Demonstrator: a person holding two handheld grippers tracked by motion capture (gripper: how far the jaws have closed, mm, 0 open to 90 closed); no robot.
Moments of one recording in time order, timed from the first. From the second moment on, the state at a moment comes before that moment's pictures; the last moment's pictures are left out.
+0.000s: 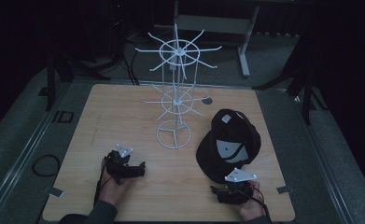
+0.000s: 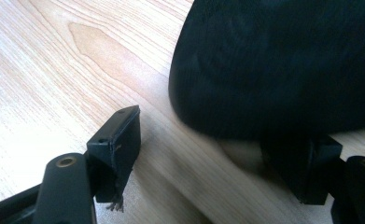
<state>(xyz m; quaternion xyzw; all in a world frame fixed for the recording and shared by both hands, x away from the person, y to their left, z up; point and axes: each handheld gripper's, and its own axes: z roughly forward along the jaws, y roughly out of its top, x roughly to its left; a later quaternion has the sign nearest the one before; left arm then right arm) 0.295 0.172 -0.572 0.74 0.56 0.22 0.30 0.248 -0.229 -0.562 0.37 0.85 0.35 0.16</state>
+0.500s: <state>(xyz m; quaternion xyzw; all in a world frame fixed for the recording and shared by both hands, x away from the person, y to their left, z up) 0.295 0.172 -0.572 0.74 0.56 0.22 0.30 0.249 -0.227 -0.561 0.38 0.84 0.34 0.16</state>
